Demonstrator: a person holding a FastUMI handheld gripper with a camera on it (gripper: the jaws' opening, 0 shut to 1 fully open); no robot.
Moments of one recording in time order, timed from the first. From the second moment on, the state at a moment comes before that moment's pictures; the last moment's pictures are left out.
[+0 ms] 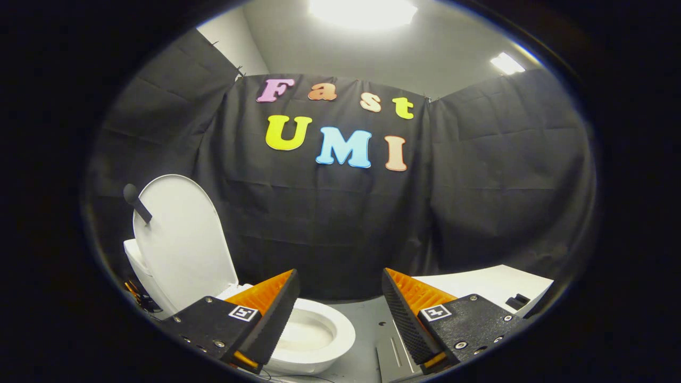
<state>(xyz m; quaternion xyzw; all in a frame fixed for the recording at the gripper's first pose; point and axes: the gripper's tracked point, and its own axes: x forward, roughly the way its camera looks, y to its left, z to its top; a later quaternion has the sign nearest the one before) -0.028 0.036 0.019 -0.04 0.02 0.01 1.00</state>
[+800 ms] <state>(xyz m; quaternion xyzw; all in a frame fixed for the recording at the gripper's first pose) -0.029 -0.005 -0.010 0.00 0.03 -0.04 1.00</state>
